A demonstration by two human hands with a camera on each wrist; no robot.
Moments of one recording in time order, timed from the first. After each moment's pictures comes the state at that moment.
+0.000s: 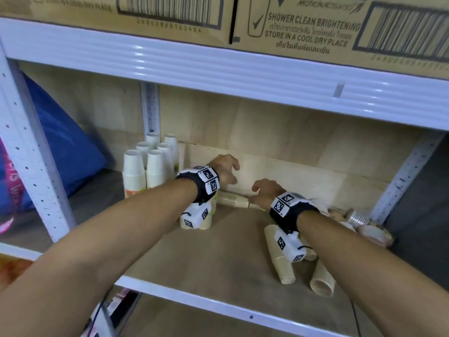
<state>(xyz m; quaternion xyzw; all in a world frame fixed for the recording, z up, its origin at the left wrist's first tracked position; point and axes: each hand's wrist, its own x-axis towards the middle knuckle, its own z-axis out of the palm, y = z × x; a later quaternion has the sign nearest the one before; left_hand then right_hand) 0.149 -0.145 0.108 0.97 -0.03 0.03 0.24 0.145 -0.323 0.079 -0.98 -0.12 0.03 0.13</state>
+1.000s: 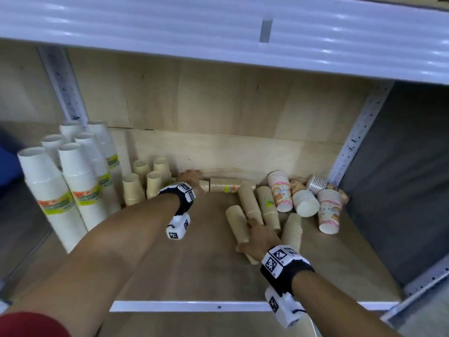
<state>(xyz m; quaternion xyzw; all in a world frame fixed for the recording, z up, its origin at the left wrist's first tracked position) 0.237 -0.197 -0.021 0.99 0.01 -0.03 0.13 0.075 -0.416 -0.045 -0.98 0.01 0.09 0.19</state>
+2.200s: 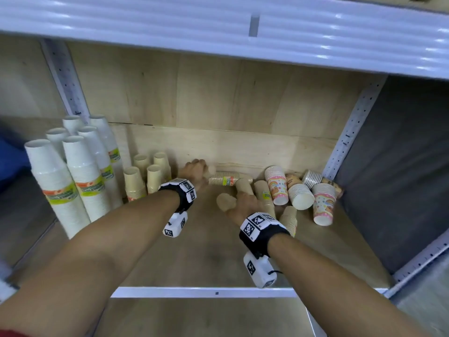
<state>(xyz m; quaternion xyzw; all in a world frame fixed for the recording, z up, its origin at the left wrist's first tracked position) 0.205 -0.209 -0.003 0.99 -0.07 0.07 0.14 0.078 -0.384 0.003 -0.98 0.03 -0.04 0.20</state>
